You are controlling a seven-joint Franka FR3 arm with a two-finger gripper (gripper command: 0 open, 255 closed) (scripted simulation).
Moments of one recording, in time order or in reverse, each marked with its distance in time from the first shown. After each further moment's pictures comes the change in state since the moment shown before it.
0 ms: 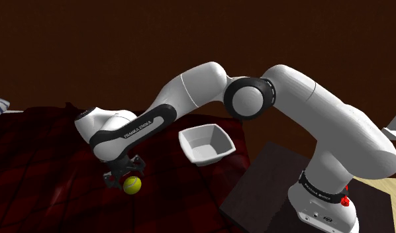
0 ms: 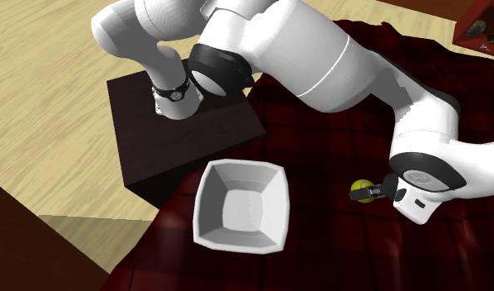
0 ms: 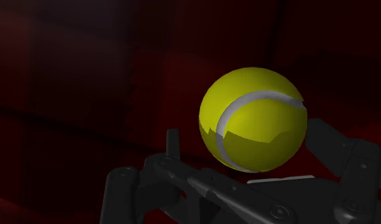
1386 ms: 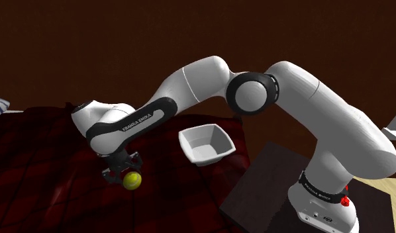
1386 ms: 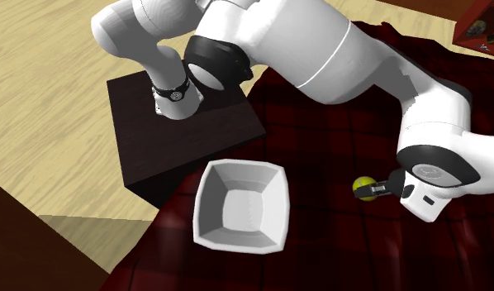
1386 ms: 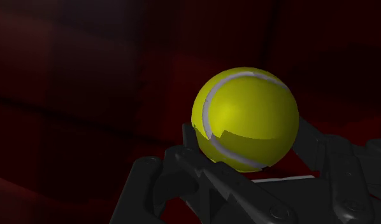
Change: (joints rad) arm -0.006 -0.041 0.008 -0.010 0.008 -0.032 -0.001
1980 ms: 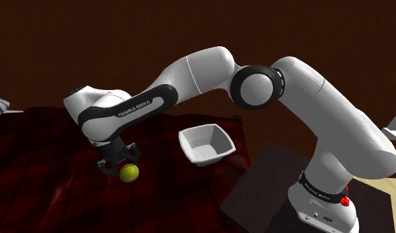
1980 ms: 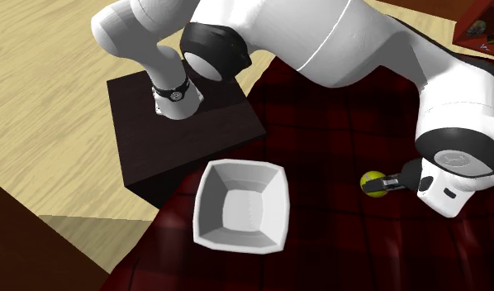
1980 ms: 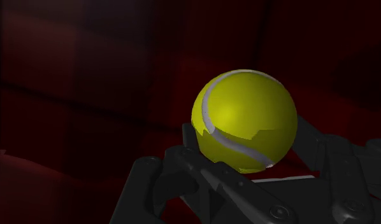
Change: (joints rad) arm -0.001 -0.056 0.012 0.026 0.014 -0.080 -0.005
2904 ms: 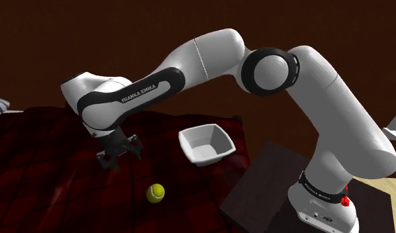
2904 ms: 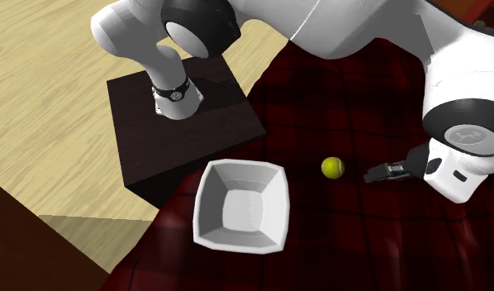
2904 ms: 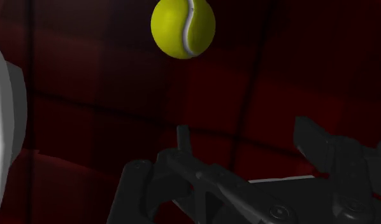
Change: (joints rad) arm -0.029 -0.134 0.016 -0.129 0.017 0.007 0.047
